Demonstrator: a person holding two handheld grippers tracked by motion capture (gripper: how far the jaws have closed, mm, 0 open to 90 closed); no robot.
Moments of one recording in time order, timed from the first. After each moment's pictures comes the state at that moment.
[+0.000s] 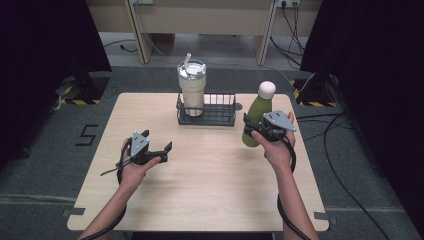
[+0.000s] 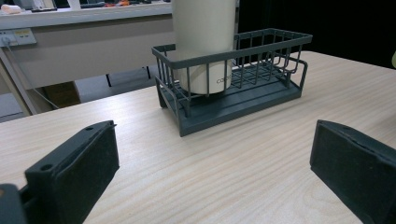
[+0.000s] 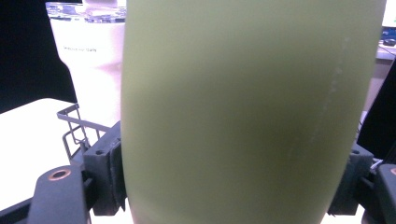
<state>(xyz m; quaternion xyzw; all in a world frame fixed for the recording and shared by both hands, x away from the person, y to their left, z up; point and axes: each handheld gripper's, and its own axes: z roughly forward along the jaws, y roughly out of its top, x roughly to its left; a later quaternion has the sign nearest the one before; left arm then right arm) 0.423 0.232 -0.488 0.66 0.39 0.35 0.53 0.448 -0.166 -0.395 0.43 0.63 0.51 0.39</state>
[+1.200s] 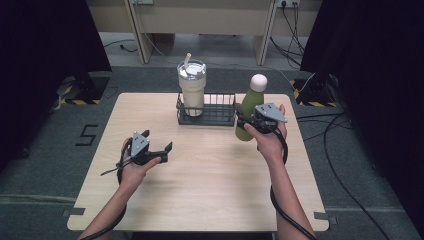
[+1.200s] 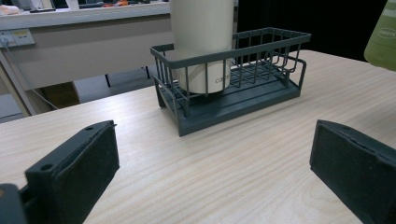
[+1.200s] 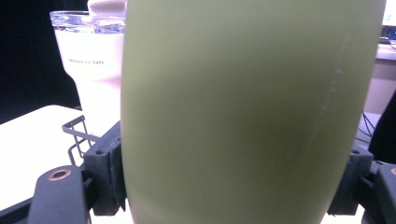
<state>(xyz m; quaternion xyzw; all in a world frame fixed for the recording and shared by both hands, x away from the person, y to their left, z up) 0.423 0.232 -0.489 0.66 0.39 0.35 0.53 0.469 -0.146 -0.389 0.43 0.63 0.52 0.39</state>
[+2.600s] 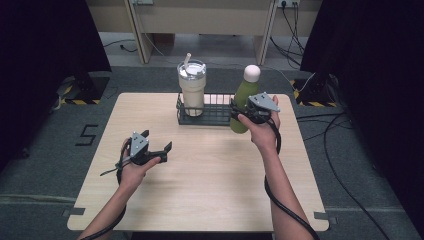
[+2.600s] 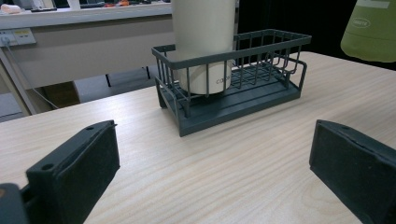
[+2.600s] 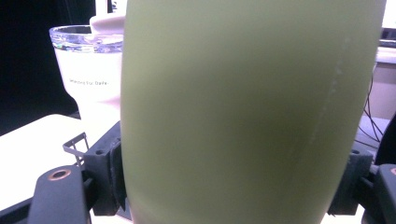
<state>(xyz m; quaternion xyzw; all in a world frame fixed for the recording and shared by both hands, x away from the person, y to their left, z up) 0.422 0.233 -0.488 0.66 0.40 0.35 0.54 0.492 -0.129 -0.375 0.42 0.63 0.52 0.38</state>
